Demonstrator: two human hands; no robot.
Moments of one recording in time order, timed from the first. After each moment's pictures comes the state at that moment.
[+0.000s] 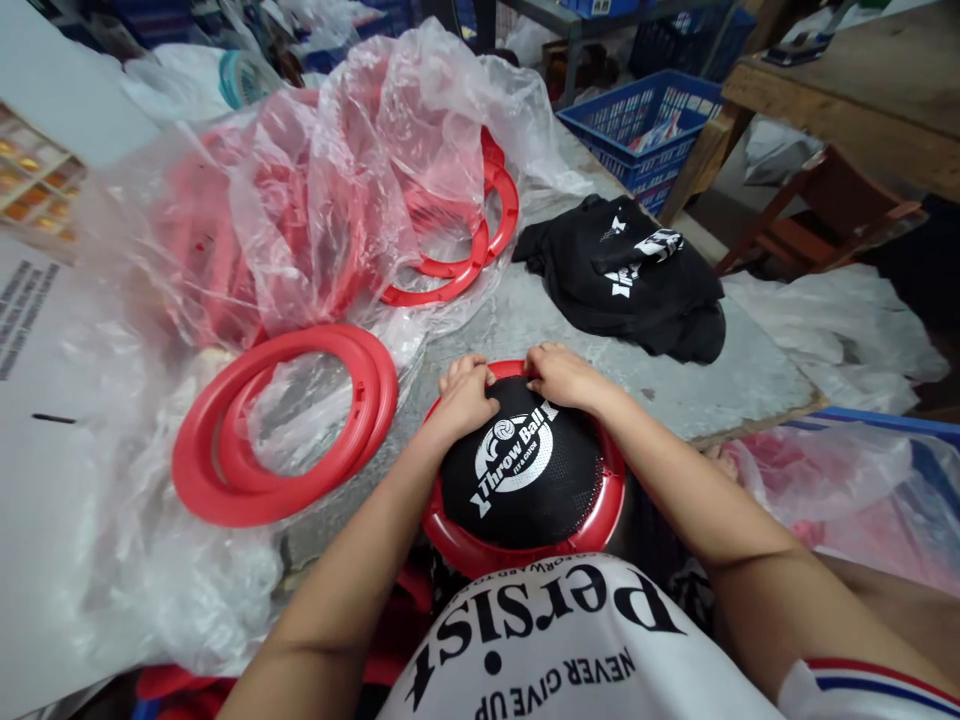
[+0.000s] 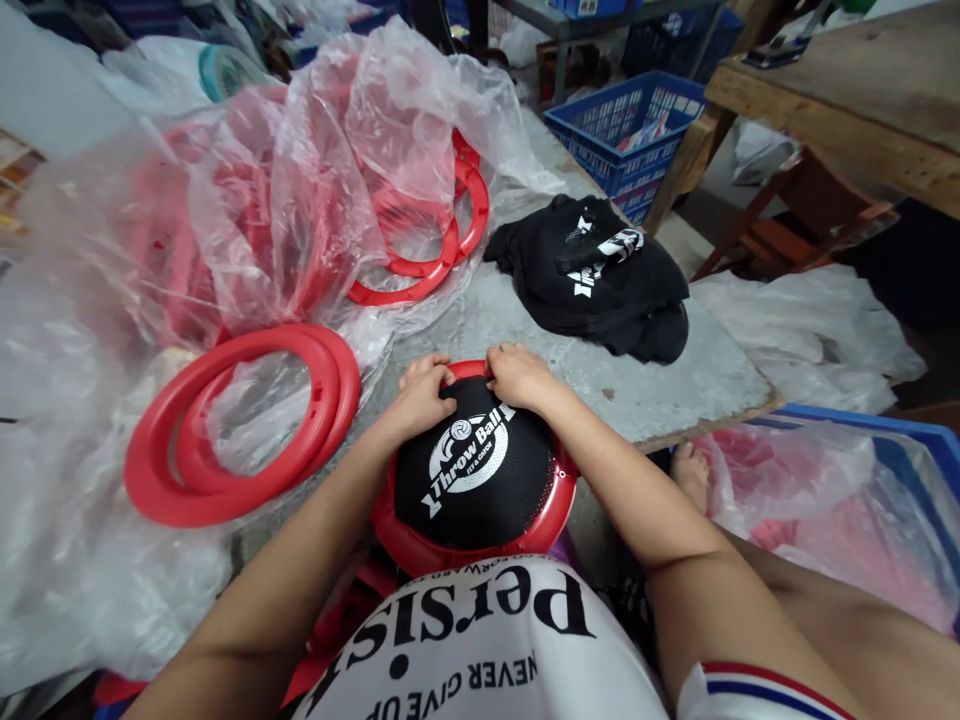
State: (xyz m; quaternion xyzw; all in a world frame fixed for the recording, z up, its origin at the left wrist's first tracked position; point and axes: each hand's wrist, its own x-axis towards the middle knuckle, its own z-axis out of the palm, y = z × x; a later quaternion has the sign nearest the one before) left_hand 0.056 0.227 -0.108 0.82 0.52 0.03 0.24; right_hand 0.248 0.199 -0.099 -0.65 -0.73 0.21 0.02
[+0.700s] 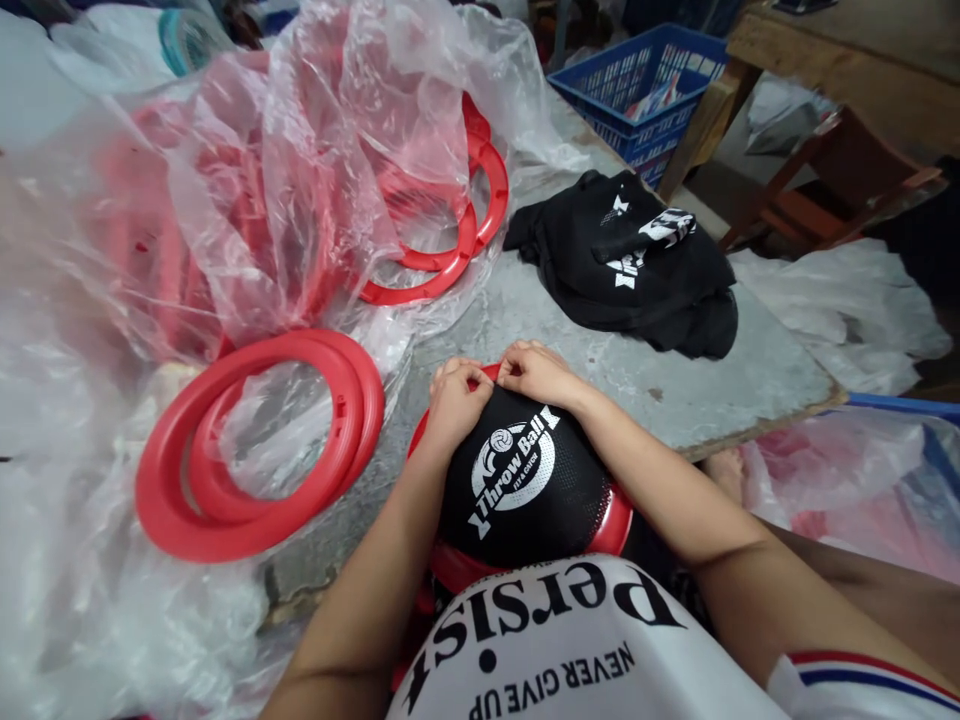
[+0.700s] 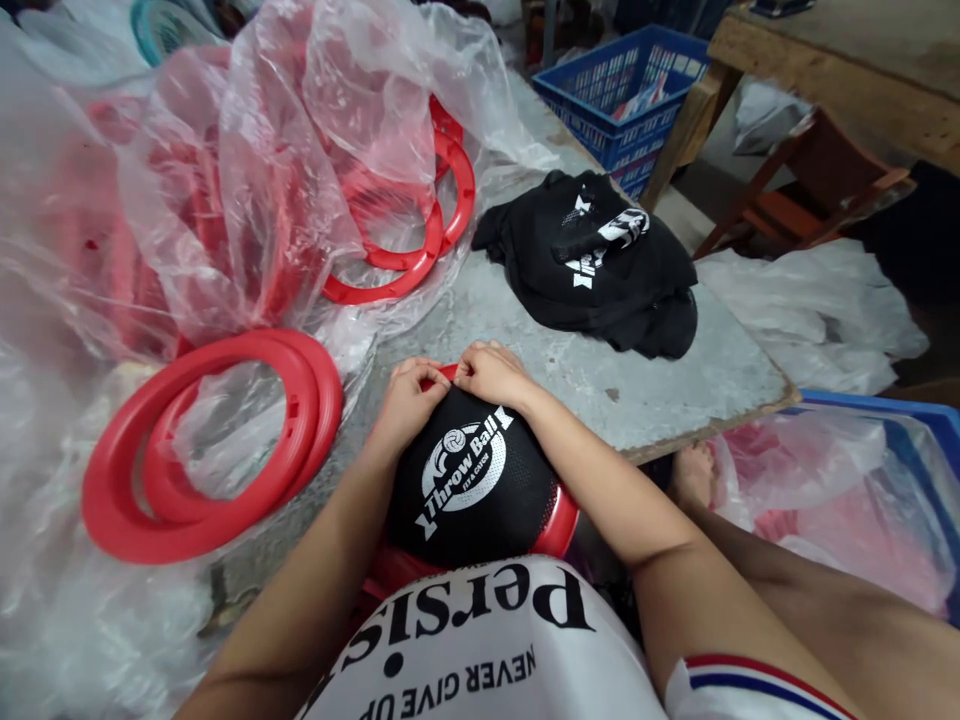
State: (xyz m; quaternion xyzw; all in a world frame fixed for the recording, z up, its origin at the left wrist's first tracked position) left_hand 0.056 0.239 -0.136 0.74 0.56 0.21 0.32; right_hand 0.233 0.226 -0.133 -0.63 -0.70 0.29 0.17
